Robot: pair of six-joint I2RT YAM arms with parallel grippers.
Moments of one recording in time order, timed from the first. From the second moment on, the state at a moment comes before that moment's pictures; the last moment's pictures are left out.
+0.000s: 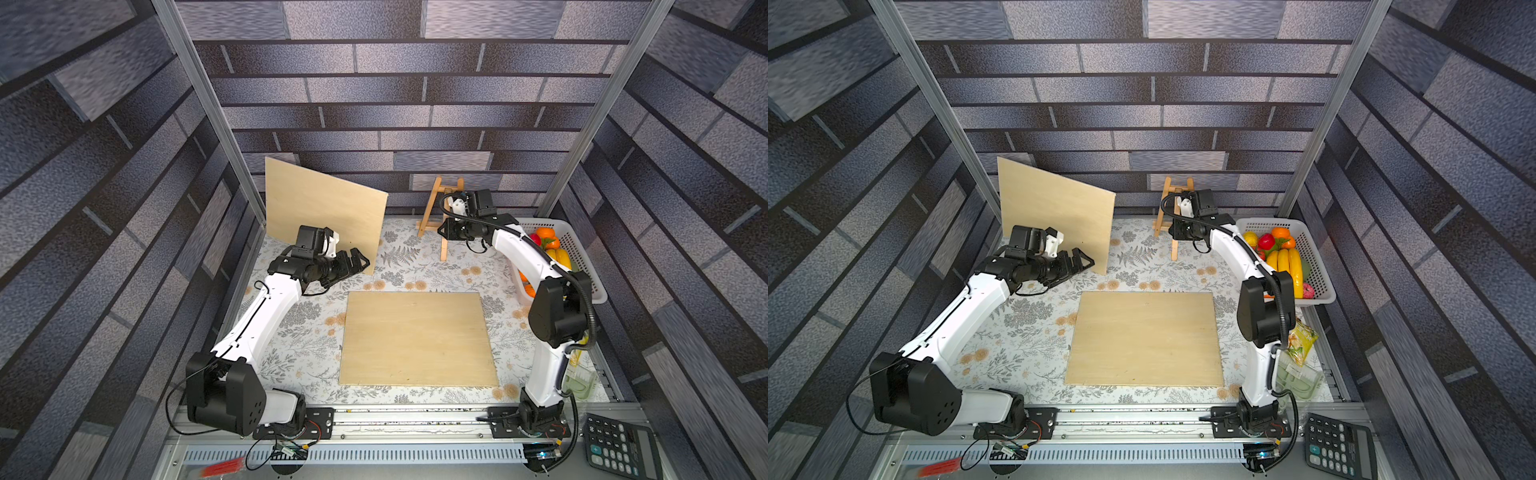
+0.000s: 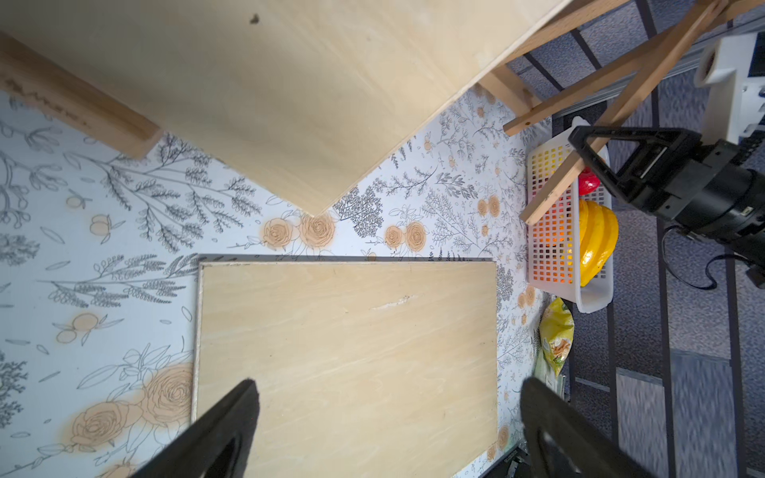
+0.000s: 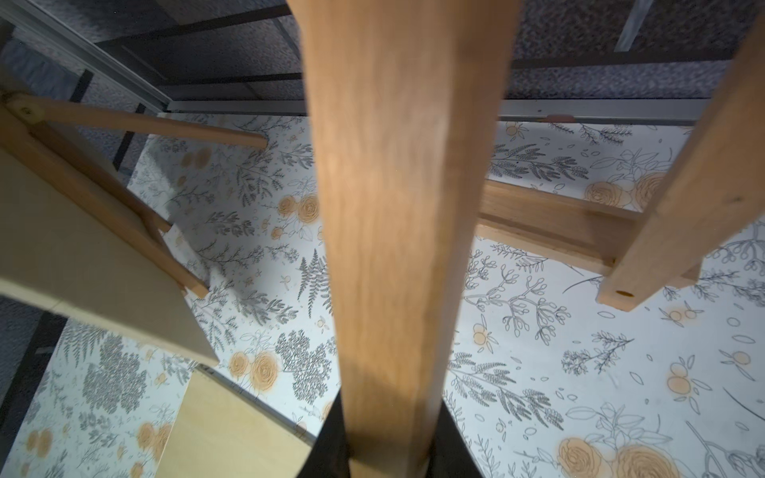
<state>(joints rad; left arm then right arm) -0.23 1.36 1.21 -0.65 0.47 -0.51 0.28 1.89 1.71 -0.61 -0.33 0.17</state>
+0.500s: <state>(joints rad) -0.33 1.35 1.39 -0.53 0.50 -0.34 0.28 1.24 1.30 -0.91 -0.65 -0.23</state>
